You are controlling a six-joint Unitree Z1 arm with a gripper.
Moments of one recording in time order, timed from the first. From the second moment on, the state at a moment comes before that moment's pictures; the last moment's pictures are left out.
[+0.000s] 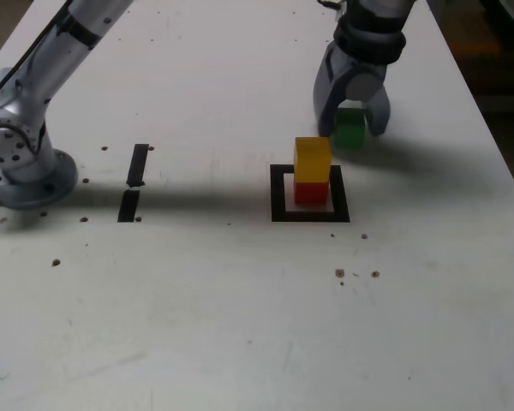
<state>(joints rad) 0.20 2.36 -2.01 1.42 0.08 0.17</state>
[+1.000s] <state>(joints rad) 0.05 1.91 -1.92 1.63 0.01 0.08</state>
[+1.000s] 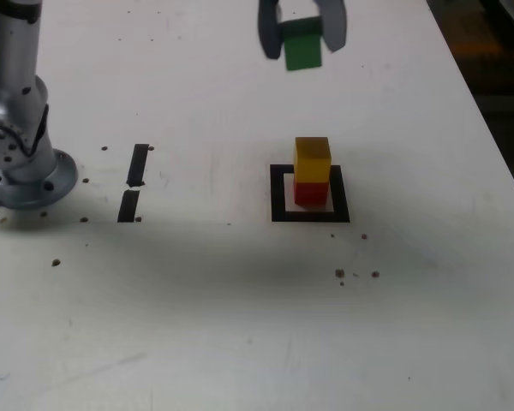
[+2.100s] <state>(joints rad) -0.07 2.08 -1.87 1.60 0.05 -0.05</state>
